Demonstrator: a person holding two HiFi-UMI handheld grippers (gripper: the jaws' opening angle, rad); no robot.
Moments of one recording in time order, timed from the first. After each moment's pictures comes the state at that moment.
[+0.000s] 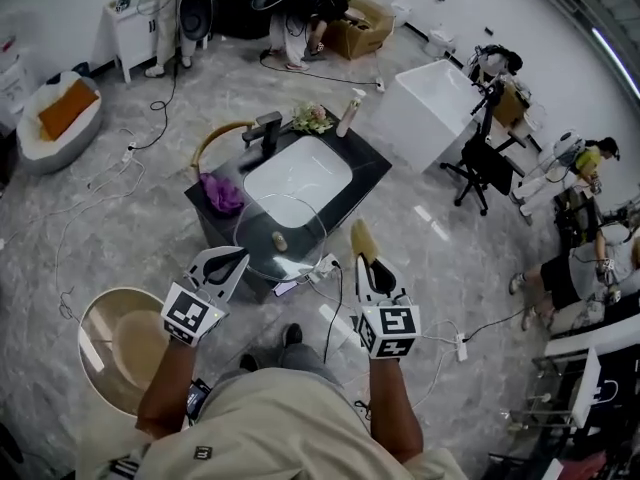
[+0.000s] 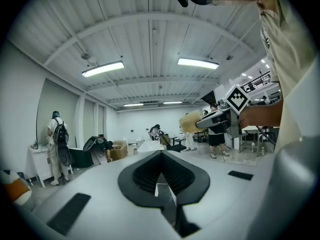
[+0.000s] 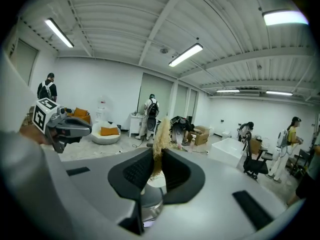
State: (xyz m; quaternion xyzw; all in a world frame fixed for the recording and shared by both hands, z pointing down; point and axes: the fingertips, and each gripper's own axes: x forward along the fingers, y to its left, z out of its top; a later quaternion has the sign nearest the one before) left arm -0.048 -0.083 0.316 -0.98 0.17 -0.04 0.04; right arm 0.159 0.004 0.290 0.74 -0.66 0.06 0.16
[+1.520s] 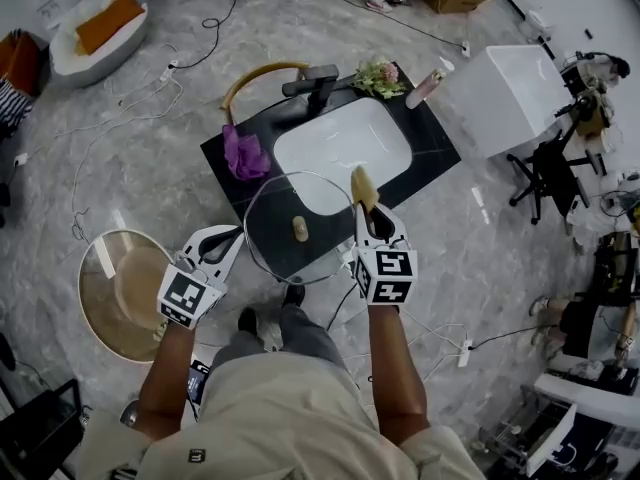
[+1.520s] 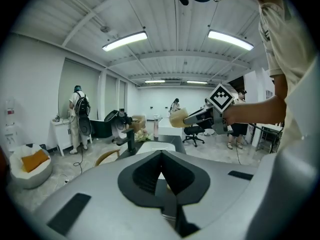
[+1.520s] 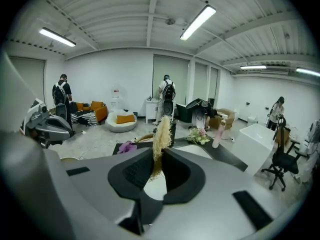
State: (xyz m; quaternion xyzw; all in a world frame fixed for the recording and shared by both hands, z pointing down) left arm -0.020 -0.203 0.438 -0.94 0.28 -0.16 -0.05; right arm 0.216 -0.225 0.433 0.63 -0.73 0.15 0.21
